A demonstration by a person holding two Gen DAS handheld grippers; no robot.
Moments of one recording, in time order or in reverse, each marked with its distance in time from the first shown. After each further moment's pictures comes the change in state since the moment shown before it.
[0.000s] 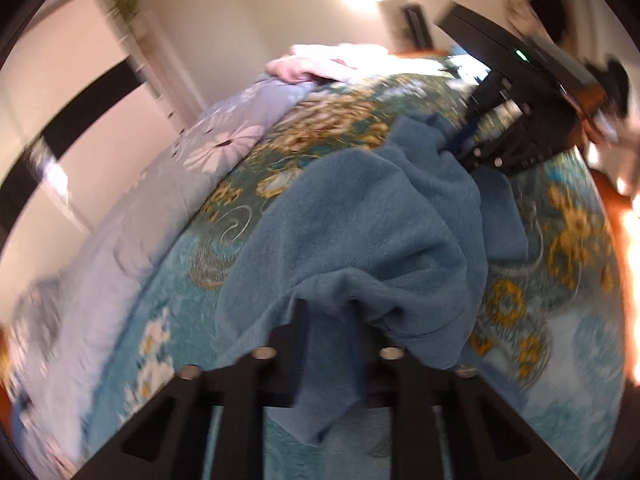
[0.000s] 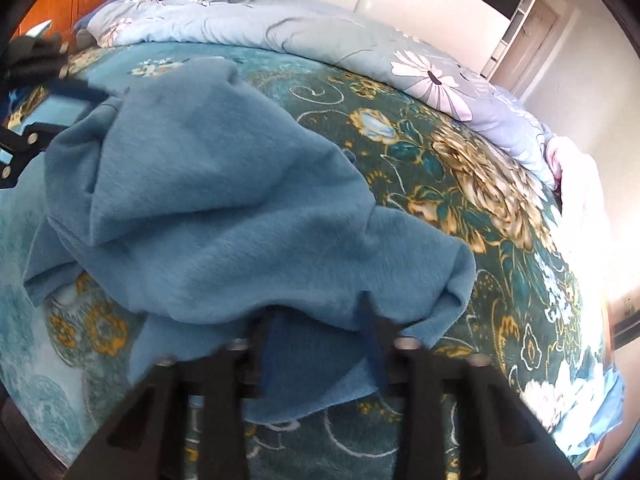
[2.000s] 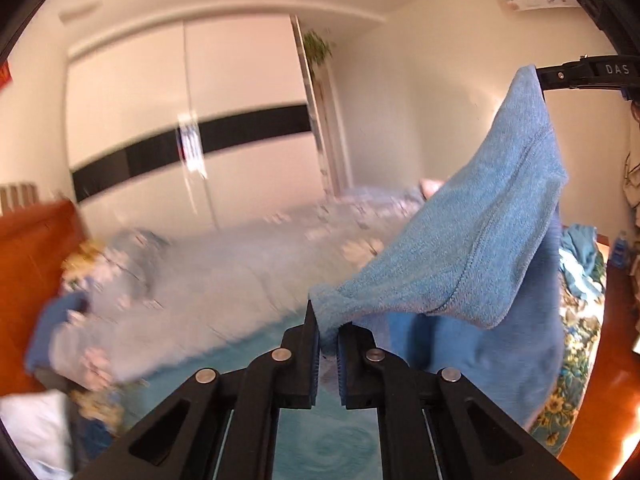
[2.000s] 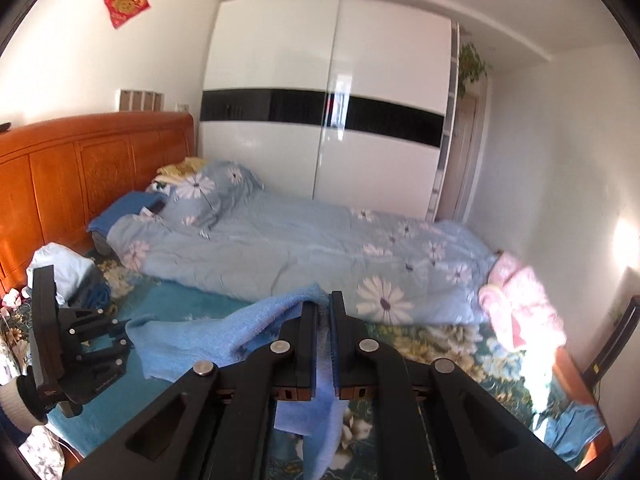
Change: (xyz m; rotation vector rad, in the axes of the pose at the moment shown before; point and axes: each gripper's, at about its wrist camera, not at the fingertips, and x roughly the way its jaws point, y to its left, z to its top) left arm -0.248 0.073 0.017 -0.399 -0.354 0.378; right arm -0.356 0.036 0.132 0.188 -0.618 -0.076
